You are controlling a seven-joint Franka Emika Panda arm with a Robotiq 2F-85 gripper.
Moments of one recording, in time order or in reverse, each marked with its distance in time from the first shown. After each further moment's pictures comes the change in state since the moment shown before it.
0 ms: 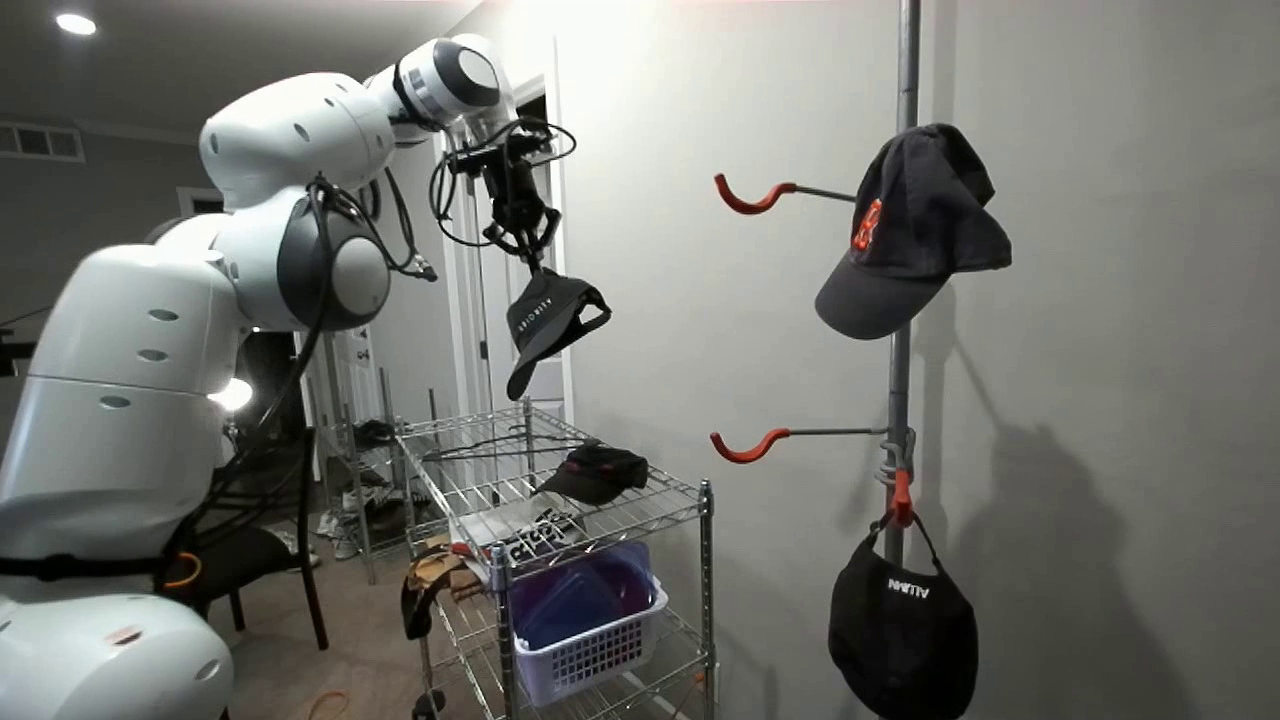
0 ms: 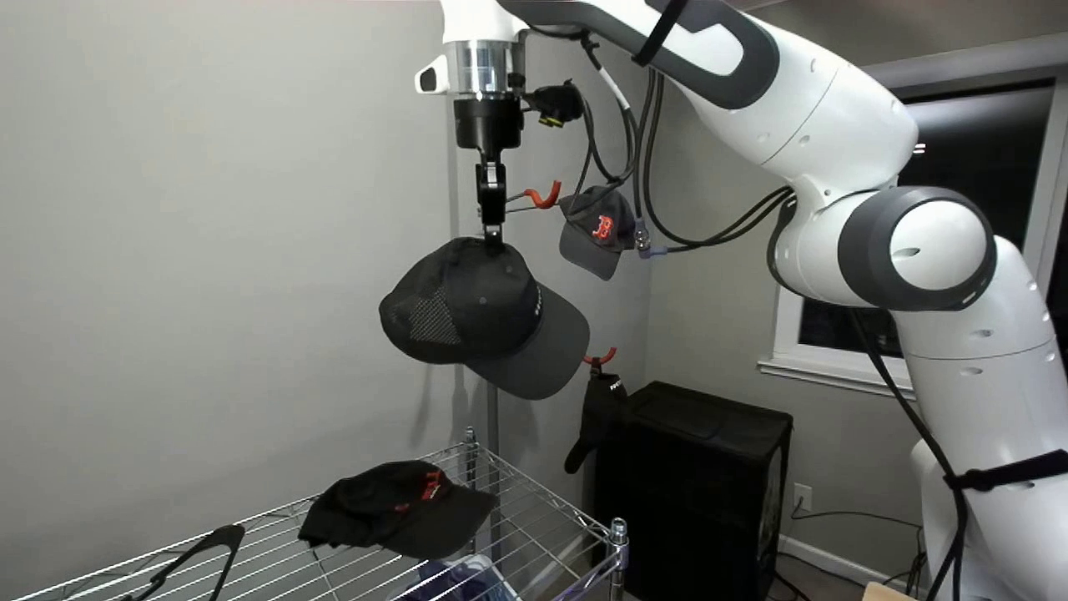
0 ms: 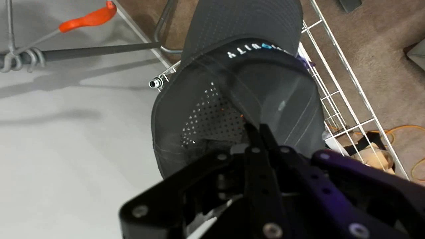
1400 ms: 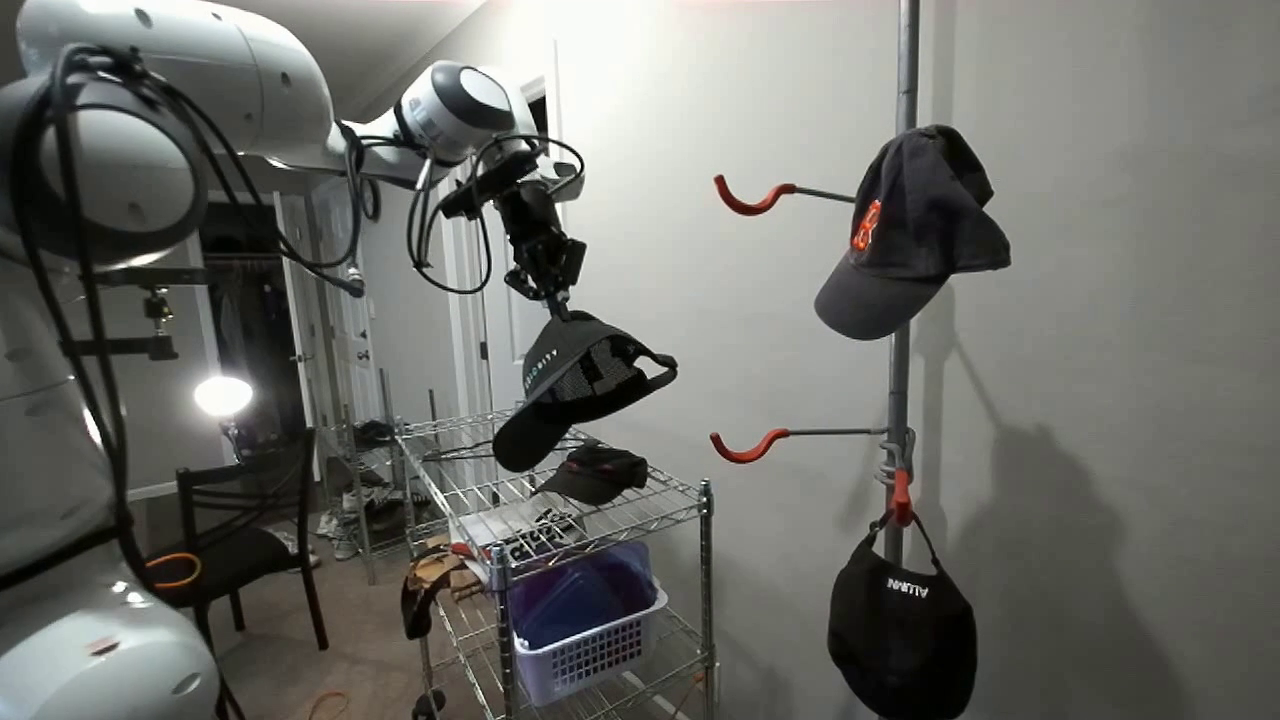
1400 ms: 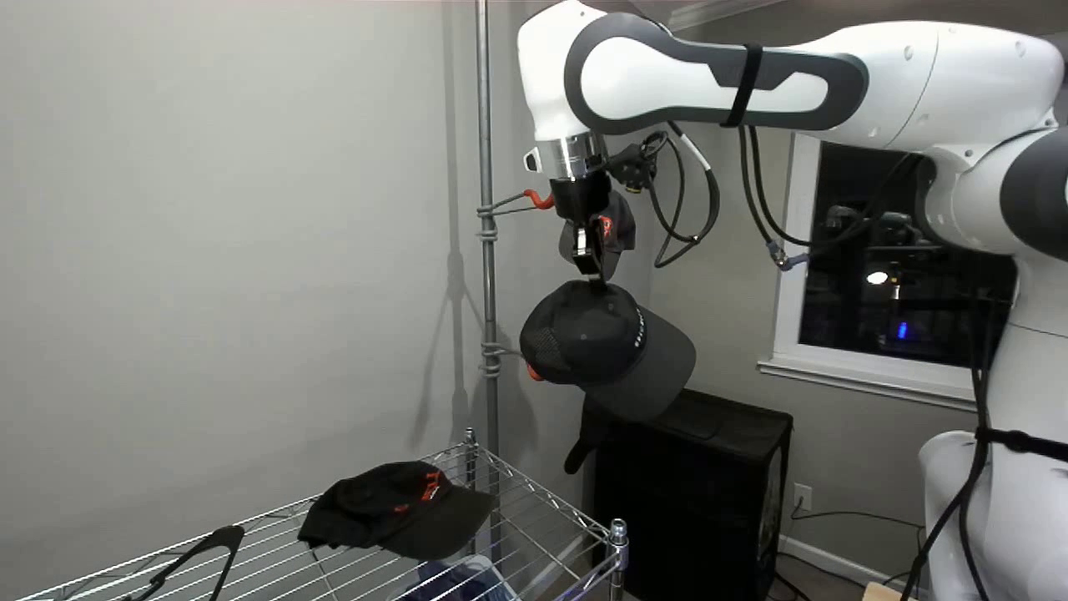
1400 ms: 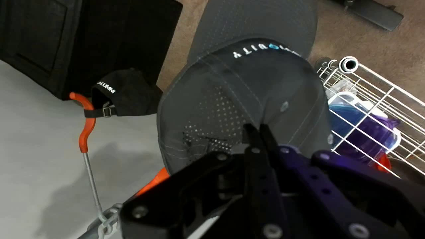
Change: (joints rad) arm -0.097 -0.468 -0.145 -0.820 -0.033 0.206 0.290
